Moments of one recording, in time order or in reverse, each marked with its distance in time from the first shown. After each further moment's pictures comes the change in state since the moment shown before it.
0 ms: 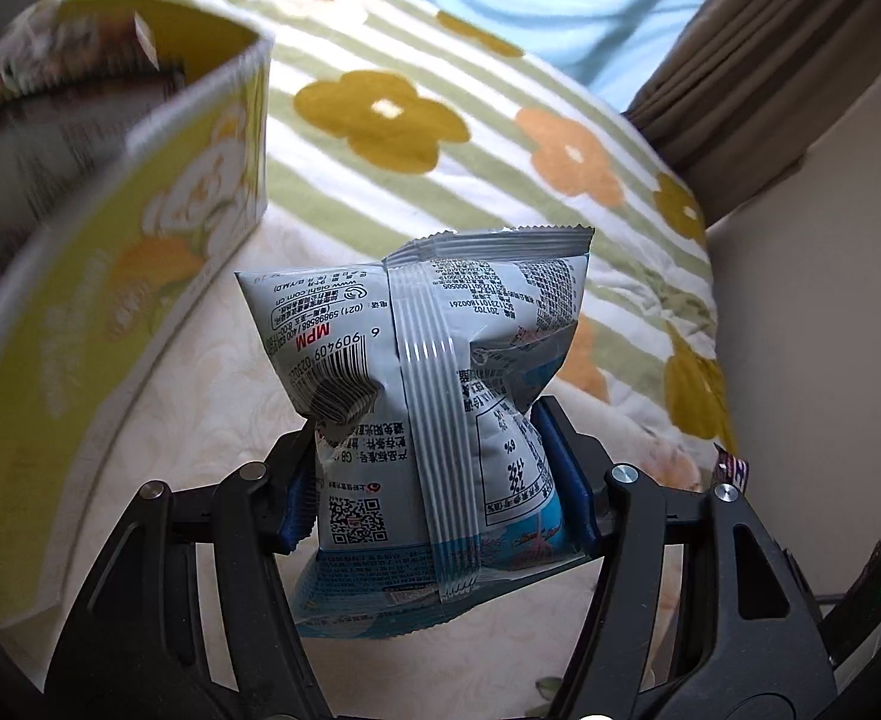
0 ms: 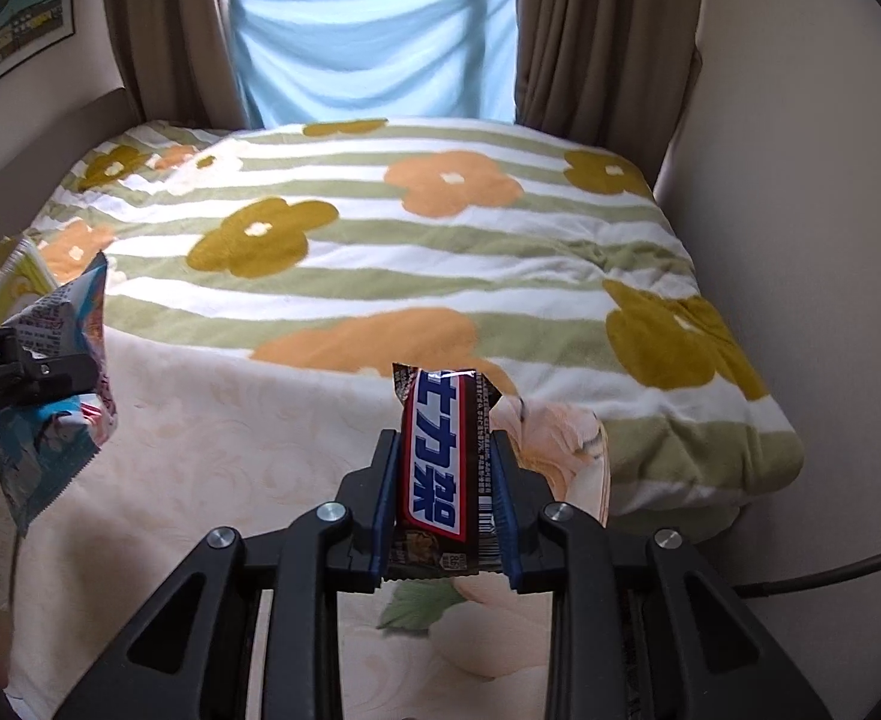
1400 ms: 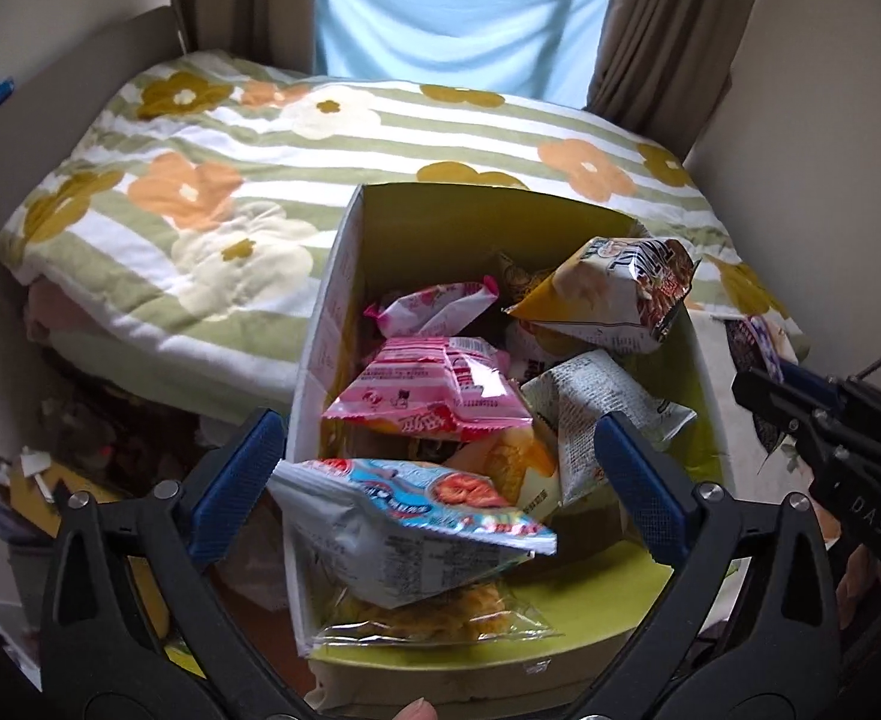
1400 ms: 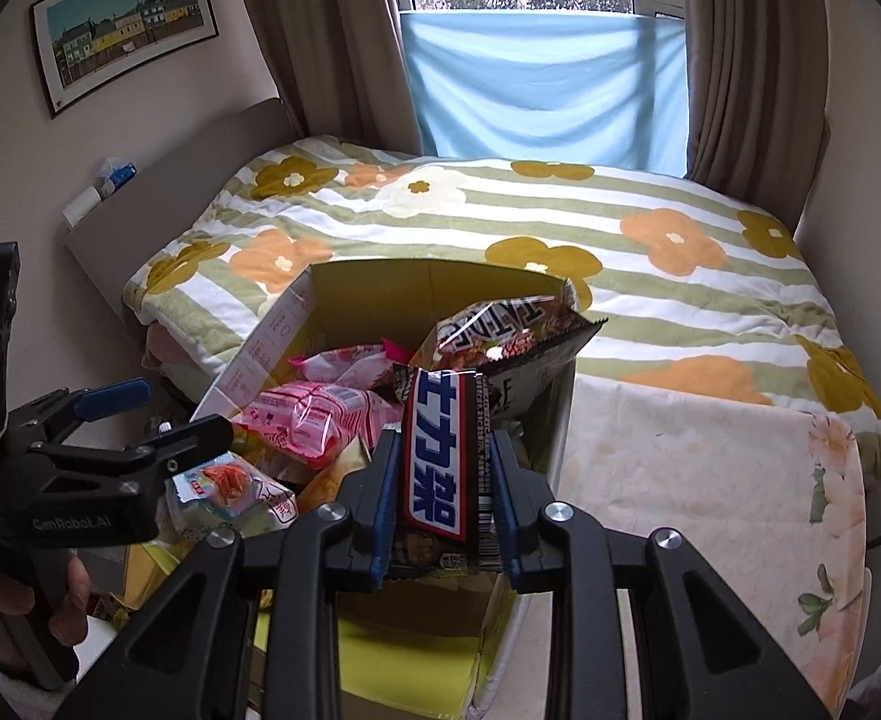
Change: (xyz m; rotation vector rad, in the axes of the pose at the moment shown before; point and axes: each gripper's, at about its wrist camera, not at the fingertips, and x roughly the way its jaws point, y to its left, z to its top) left arm -0.200 0.285 0.088 0.377 -0.087 0.035; right arm -0.119 0.339 0.011 -0.035 -0.011 0.238
